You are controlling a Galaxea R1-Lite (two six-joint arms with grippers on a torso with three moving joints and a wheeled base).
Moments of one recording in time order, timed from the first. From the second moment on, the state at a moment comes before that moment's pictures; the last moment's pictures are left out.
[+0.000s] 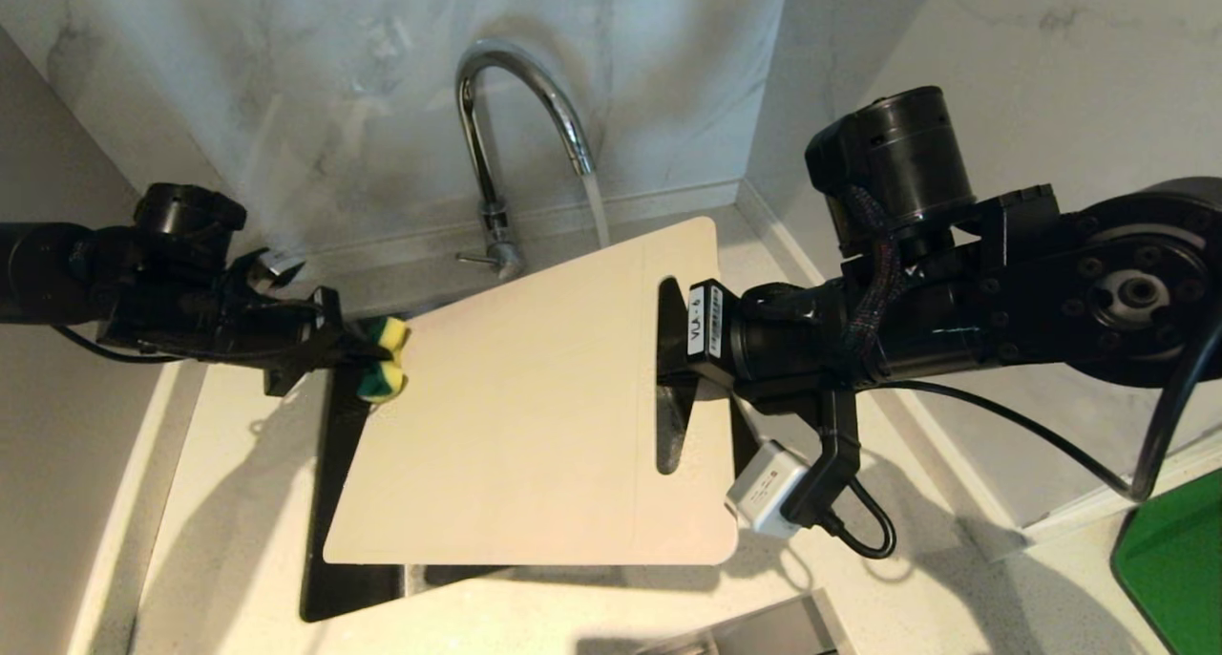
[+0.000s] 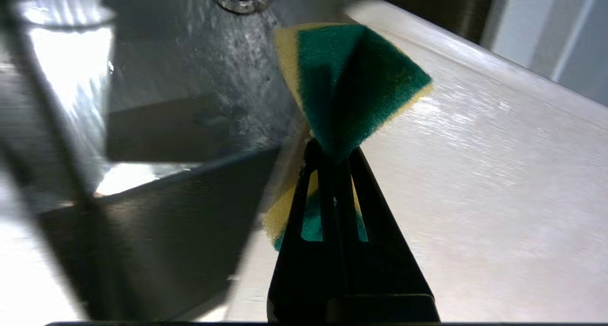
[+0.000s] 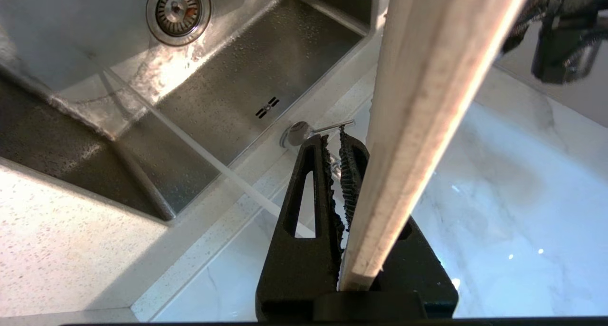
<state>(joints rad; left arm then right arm) -0.07 1.89 -1.48 0.31 -0.53 -0.53 0.54 1.66 -1.39 0.25 0.38 -2.52</state>
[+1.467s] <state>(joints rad) -0.63 1.61 -1.20 0.16 -0.35 -0.68 0.54 1.66 -1.40 0.24 0.37 -2.48</state>
